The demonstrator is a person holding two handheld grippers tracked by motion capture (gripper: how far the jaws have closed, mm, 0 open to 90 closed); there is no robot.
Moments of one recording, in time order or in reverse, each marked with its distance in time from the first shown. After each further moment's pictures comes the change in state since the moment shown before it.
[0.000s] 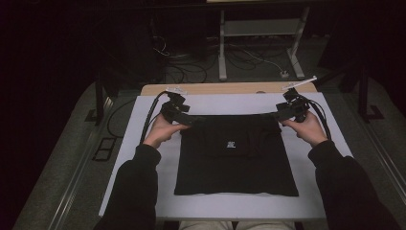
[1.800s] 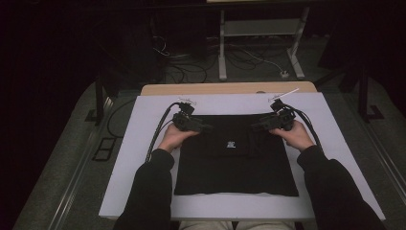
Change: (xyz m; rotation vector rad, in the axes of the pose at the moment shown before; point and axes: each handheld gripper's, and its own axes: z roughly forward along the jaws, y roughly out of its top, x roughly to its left) left arm 0.023 -0.031 0.061 0.065 -0.105 -0.120; right arm -0.004 -0.018 0.050 0.098 0.105 0.011
